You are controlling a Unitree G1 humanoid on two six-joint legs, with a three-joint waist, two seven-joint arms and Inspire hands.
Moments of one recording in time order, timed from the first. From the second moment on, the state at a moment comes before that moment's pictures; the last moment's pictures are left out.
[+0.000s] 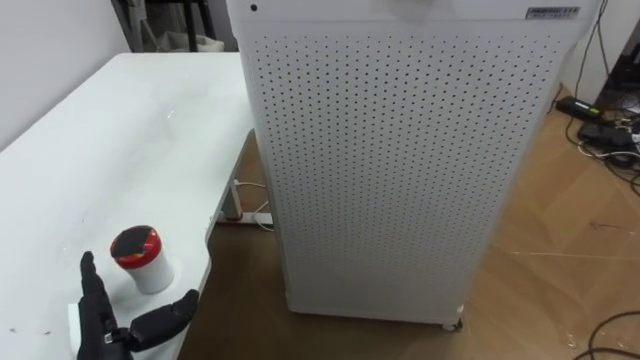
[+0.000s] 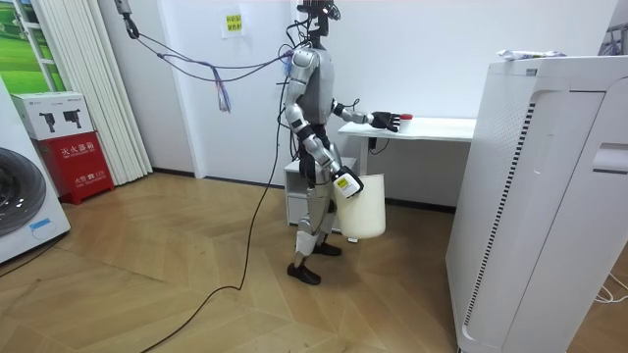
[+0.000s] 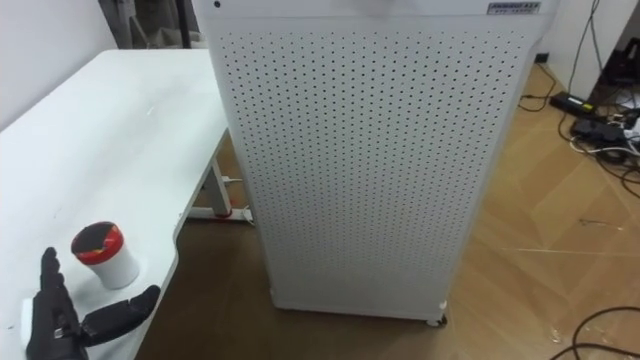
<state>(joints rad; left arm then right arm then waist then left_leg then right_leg) 0.01 0.19 -0.01 0.48 -0.19 -0.29 0.51 0.24 -0.23 0.14 0.66 0.19 -0.09 0.11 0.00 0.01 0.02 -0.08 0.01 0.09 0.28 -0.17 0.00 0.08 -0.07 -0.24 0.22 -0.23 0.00</state>
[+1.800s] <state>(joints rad) -0.17 0.26 0.04 0.60 -0.37 -0.24 0.59 0.25 -0.24 0.13 0.66 0.19 -0.04 0.10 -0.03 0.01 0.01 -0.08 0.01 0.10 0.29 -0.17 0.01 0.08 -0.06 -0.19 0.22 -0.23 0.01</state>
